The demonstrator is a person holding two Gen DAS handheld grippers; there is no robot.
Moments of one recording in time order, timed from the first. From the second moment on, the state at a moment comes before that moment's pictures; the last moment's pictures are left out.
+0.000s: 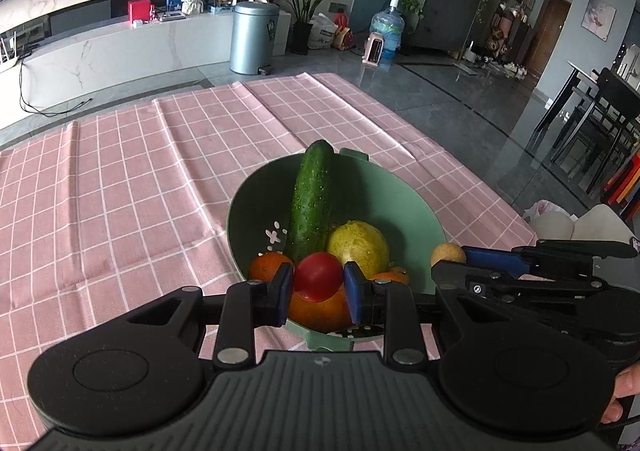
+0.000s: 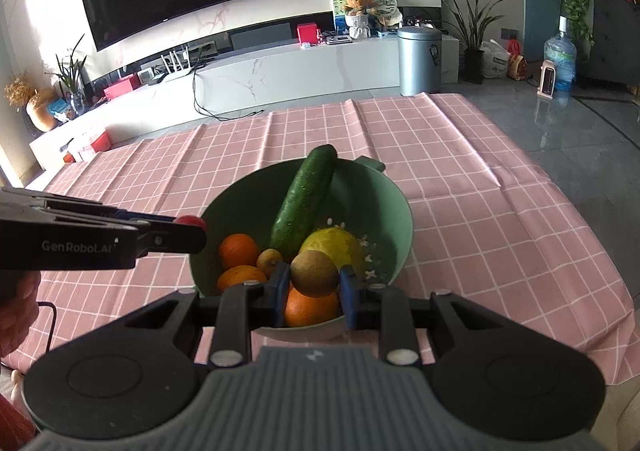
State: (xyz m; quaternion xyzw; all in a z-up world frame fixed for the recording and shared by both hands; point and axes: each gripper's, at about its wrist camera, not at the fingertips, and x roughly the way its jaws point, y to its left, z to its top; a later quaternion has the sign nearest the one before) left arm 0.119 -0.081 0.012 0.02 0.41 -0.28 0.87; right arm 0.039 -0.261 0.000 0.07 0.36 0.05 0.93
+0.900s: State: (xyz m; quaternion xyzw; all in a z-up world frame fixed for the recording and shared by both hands) left arm 0.134 -0.137 -0.025 0.14 0.43 -0.34 0.83; right arm 0.103 -0.267 -0.029 -0.06 0.43 0.10 0.90
